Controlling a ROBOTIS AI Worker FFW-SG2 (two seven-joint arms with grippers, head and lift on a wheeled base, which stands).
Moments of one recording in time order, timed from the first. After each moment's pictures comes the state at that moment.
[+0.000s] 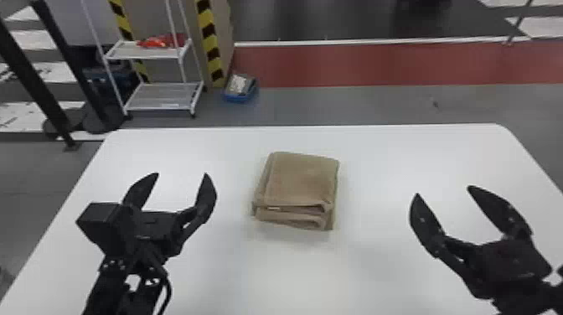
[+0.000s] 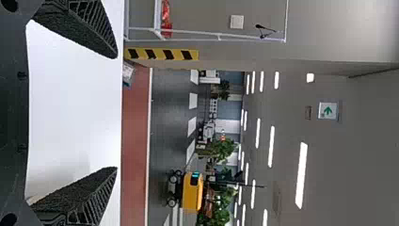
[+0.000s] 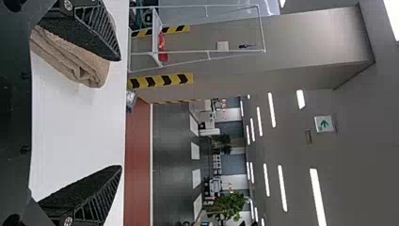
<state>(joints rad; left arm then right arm) 0.41 0.15 0.01 -2.00 0.18 0.01 0.02 0.56 0.00 -0.09 -2.17 -0.13 0.05 0.34</state>
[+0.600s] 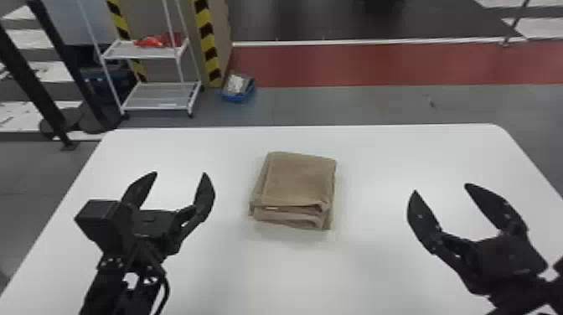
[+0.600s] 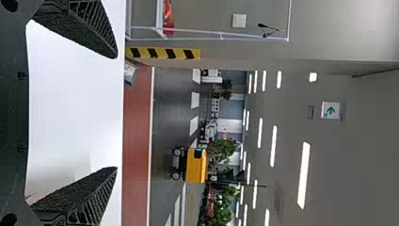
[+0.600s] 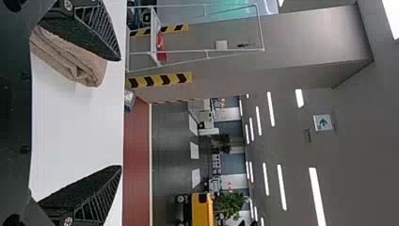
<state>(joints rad) 0.40 0.15 0.01 -2.00 0.19 0.03 0.02 0.55 0.00 -0.10 -2.17 -0.14 0.06 0.34</state>
